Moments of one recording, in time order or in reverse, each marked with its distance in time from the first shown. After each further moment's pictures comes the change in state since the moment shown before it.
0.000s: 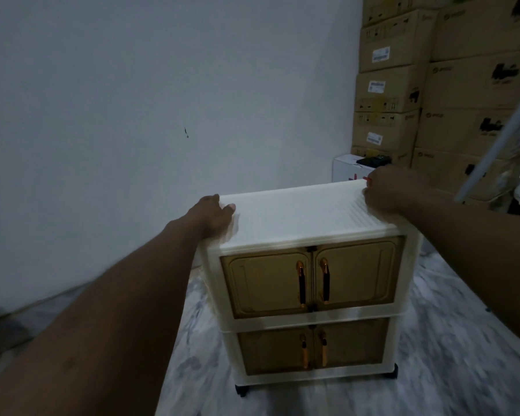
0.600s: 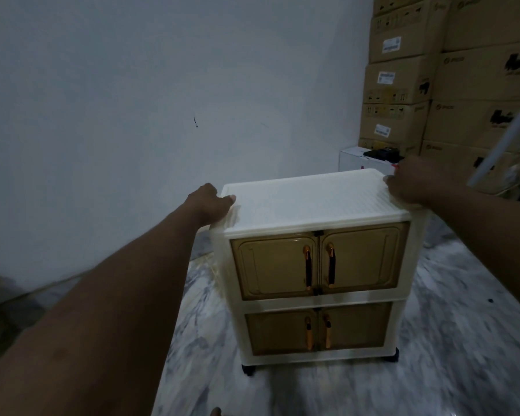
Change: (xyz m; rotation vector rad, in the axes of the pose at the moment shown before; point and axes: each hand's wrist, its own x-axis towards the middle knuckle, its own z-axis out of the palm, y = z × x) left_hand -0.037 -0.004 -0.017 -0.195 0.034 -0.158; right_hand -0.016 0.020 -0.002 0.172 -0.022 0.143
